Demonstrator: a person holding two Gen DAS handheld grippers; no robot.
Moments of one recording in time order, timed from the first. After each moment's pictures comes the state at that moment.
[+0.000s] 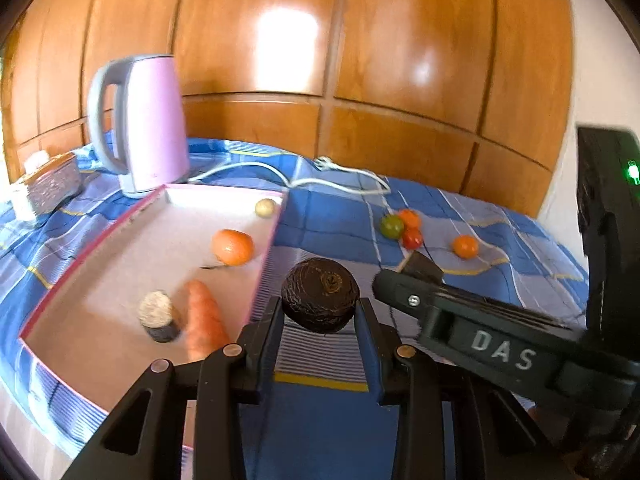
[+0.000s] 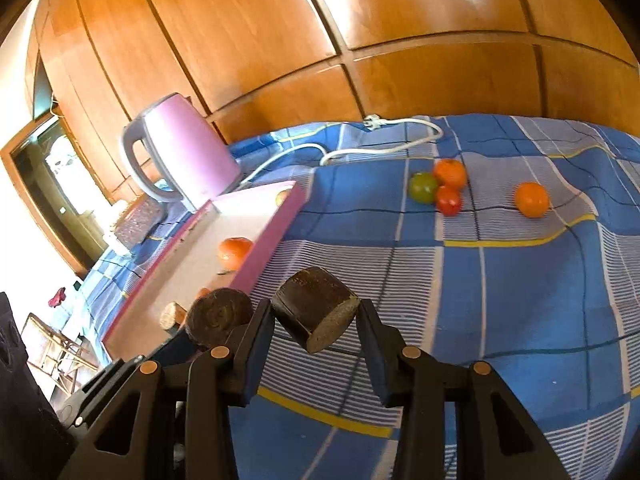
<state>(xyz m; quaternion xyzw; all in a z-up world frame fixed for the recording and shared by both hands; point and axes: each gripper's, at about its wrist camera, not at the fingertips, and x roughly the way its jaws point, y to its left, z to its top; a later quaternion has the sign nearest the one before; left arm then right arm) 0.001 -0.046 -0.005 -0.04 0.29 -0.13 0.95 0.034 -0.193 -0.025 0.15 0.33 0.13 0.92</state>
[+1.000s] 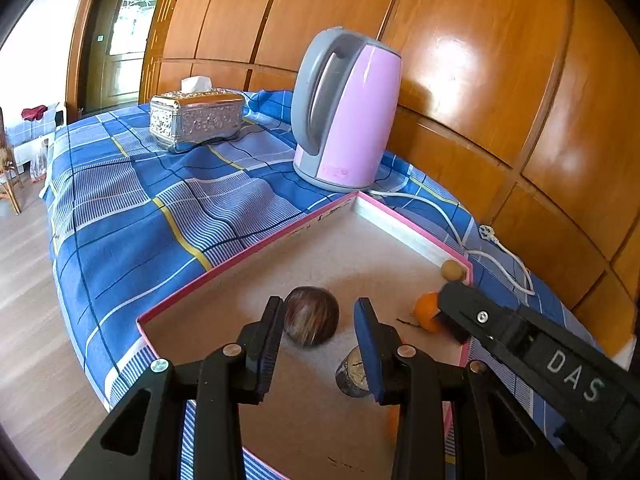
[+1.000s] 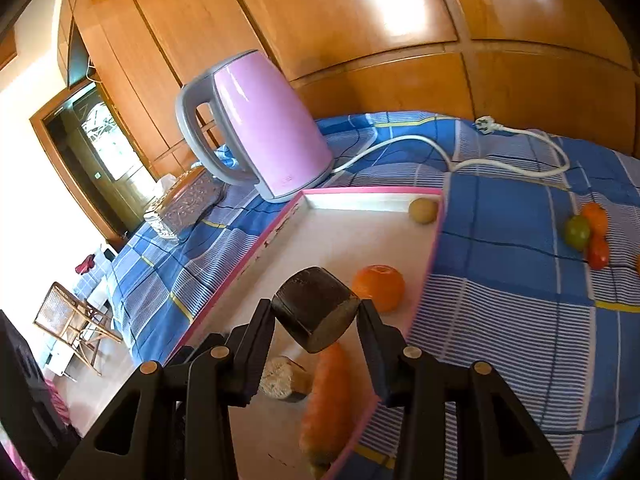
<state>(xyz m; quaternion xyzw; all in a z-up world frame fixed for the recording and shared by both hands) 0.035 0.076 -0.011 -0.19 0.30 0.11 0.93 0.097 -0.070 -0.002 0.12 0.35 0.22 0.90</state>
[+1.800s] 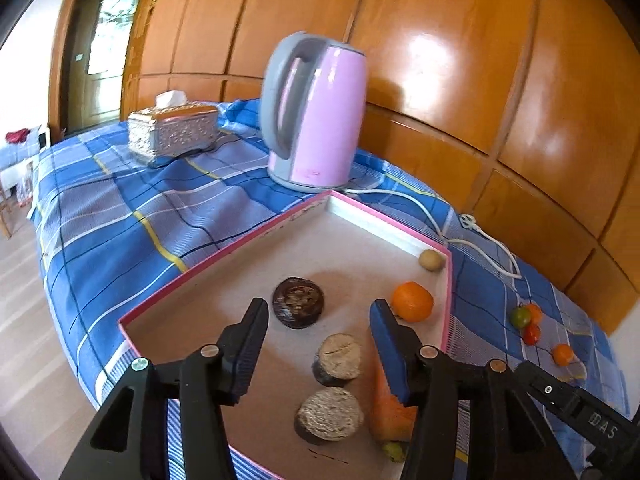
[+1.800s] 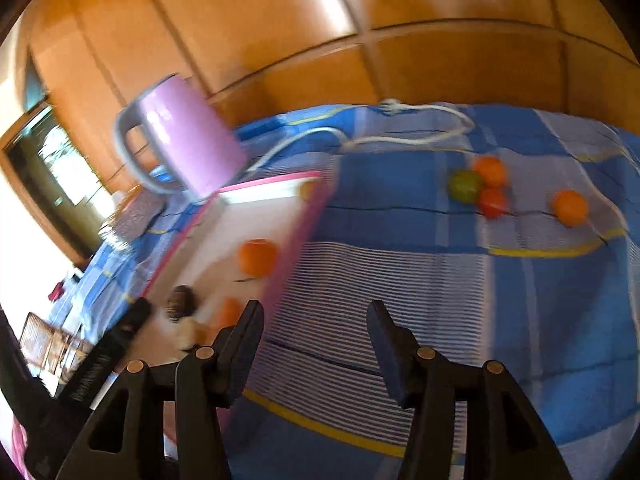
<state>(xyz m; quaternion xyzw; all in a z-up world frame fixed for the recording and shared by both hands) 0.030 0.055 -0.006 -0.15 0.29 0.07 0.94 0.063 -0.176 -0.023 0.16 0.37 0.10 0.91</state>
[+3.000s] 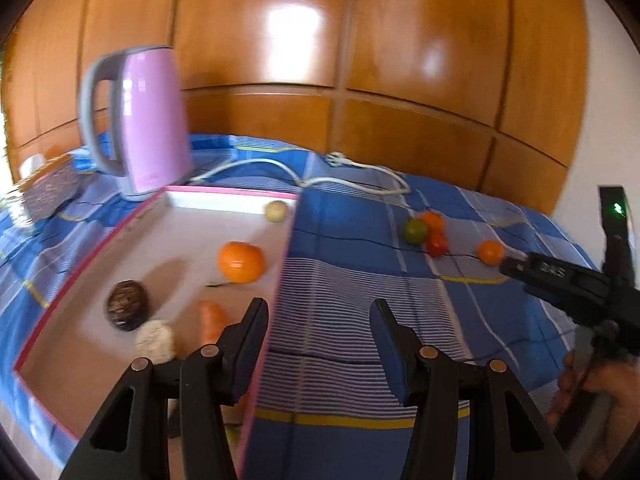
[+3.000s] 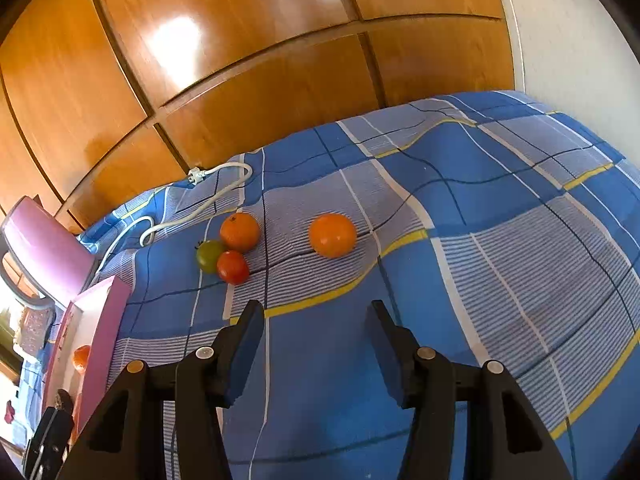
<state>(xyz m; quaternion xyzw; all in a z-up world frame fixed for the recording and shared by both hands) 0.041 -0.052 -0.010 -0.02 0.31 -0.13 0.94 0.067 -0.314 -0.043 0.22 0.32 -0.11 0.91</state>
